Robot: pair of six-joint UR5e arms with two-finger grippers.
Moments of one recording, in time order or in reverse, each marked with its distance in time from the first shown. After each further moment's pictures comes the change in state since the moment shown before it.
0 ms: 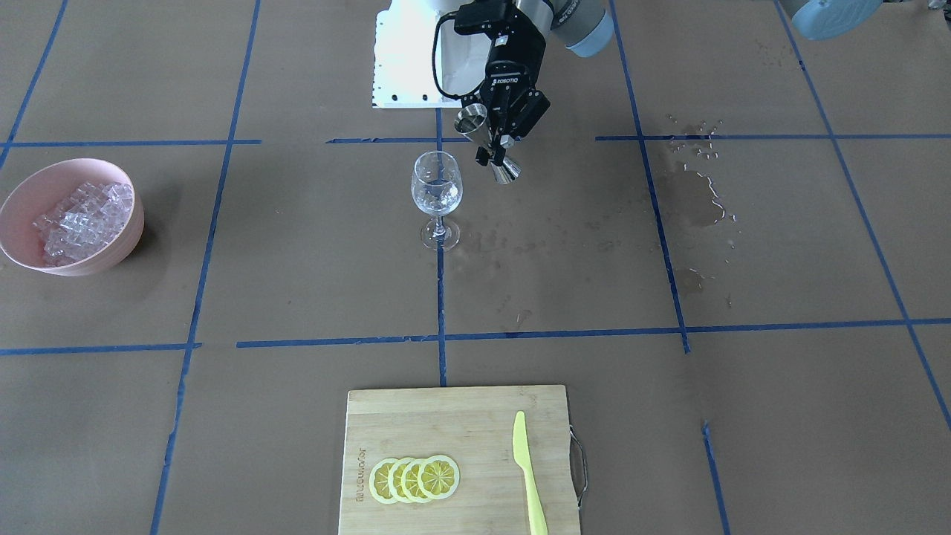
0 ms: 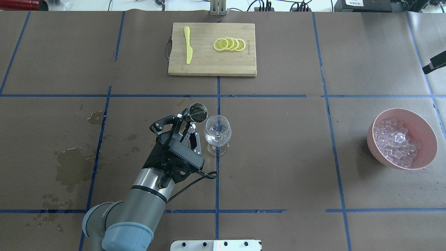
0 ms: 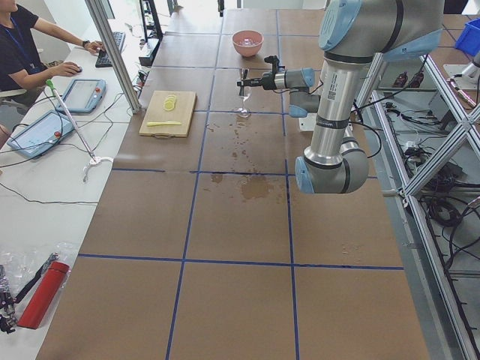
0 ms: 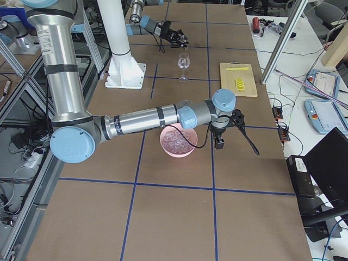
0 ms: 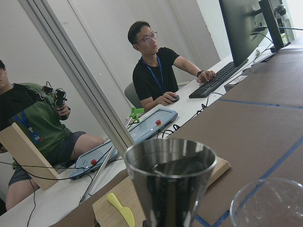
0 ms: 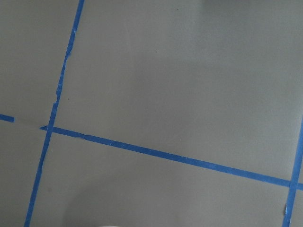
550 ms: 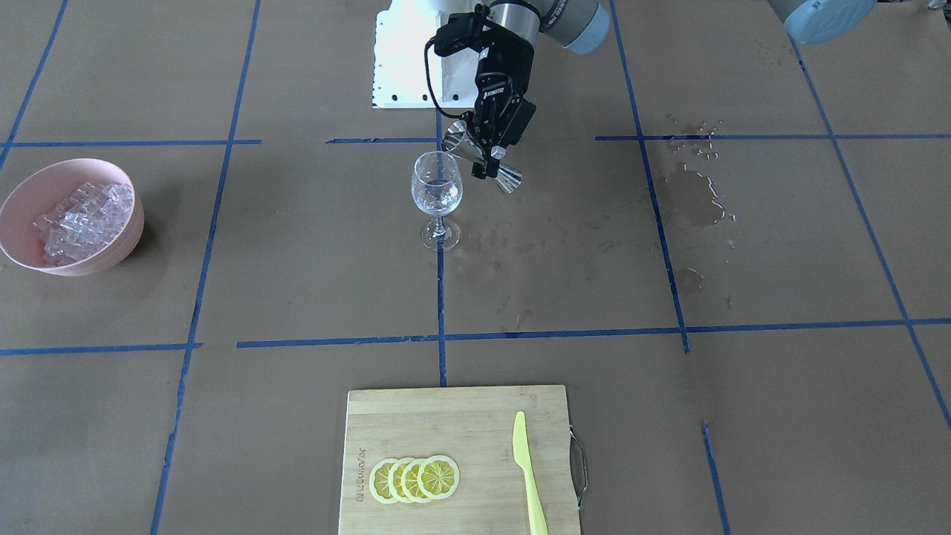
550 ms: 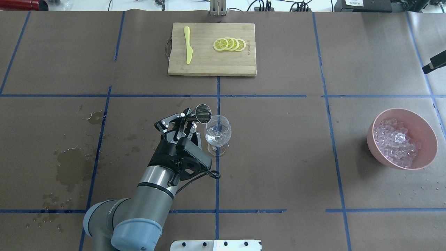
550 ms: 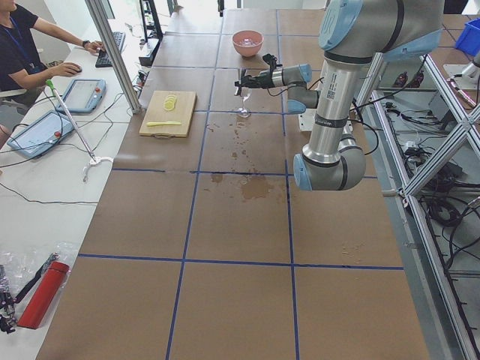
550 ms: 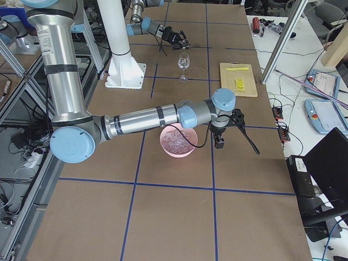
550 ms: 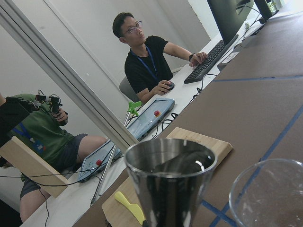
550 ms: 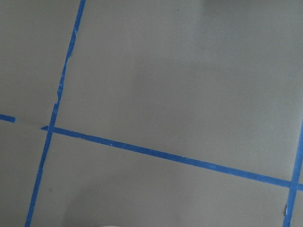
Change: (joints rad) left arm -0.017 -0.044 0.003 0.158 -0.003 0.162; right arm 0.000 0.001 0.002 0.000 0.000 0.000
